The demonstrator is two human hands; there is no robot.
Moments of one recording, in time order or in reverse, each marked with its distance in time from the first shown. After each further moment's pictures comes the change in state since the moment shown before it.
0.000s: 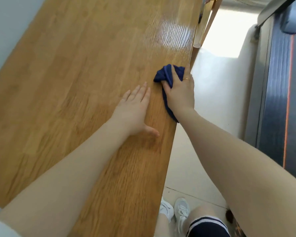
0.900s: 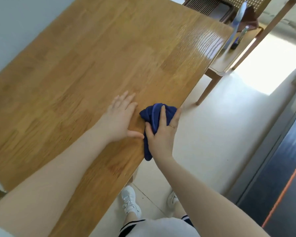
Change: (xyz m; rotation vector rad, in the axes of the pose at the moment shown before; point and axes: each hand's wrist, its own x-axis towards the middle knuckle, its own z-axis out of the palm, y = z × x) left_hand 0.035 0.018 -0.032 -0.233 0.038 -0.255; right_hand -0.014 0.024 -0.014 0.323 -0.249 -0.148
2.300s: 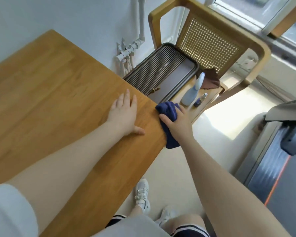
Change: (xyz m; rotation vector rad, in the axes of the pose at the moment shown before) left_hand 0.330 0.069 -0.132 0.005 -0.085 -0.254; right_hand 0.384 0.040 -0.172 -0.198 -0.197 0.094
